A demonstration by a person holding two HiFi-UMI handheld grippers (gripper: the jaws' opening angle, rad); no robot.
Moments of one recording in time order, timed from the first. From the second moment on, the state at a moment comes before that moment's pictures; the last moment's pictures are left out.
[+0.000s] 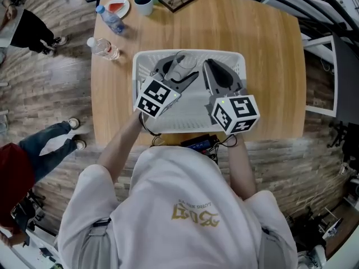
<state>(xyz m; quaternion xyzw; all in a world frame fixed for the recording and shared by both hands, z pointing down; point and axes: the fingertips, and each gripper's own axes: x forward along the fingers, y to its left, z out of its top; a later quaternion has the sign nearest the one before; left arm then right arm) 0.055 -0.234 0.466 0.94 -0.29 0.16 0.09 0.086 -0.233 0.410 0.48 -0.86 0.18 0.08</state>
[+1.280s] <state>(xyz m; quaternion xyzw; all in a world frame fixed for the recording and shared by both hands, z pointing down) 0.064 -0.213 0.537 0.90 -0.25 0.36 0.04 0.039 -0.207 0.449 0.36 -0.89 0.20 0.17</state>
